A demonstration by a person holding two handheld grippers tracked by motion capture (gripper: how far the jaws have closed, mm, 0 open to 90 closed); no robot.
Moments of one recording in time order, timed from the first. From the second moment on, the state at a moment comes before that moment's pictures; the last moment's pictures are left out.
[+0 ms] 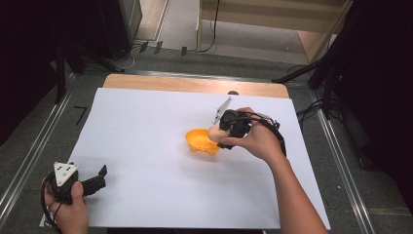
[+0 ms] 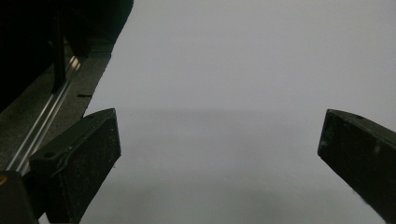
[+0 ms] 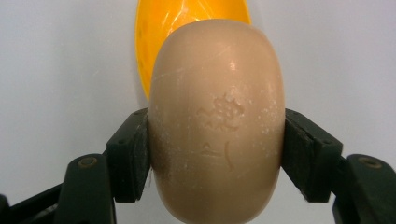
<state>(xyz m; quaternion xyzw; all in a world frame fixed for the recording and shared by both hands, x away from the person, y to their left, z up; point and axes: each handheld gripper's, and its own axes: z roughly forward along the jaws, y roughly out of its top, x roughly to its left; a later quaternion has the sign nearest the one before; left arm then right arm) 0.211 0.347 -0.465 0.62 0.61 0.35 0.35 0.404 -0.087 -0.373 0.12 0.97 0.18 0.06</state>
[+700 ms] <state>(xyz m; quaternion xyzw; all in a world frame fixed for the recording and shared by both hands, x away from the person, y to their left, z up) 0.211 0.347 -0.465 0.62 0.61 0.35 0.35 0.412 -0.059 -0.380 0.09 0.98 0.18 0.05</state>
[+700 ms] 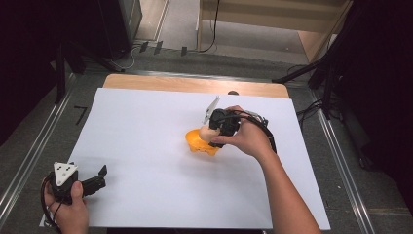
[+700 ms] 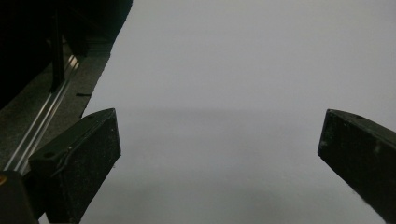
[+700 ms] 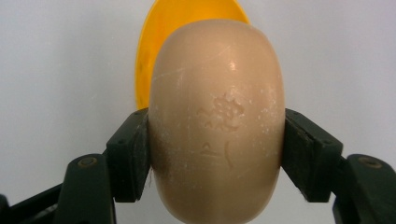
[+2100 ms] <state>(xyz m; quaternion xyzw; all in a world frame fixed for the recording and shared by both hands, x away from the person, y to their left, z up) 0.212 0.348 -0.465 0.62 0.61 0.34 0.35 0.421 -0.043 -0.374 0.12 0.97 0.20 0.04</state>
